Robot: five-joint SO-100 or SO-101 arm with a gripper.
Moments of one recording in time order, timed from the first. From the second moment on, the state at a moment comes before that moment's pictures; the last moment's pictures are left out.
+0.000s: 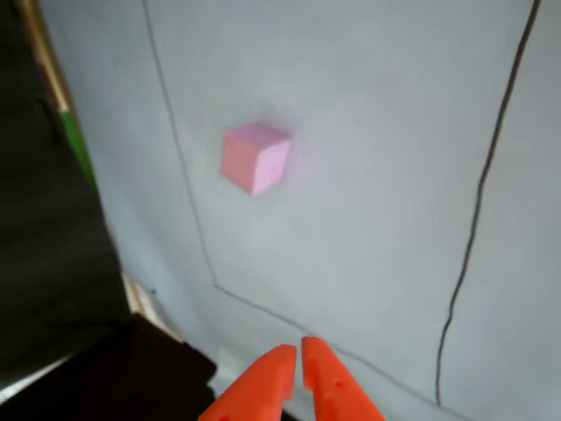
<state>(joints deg) -3.3 154.4 134.6 60.6 15.6</state>
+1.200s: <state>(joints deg) -2.0 186.9 170.5 64.1 -0.9</state>
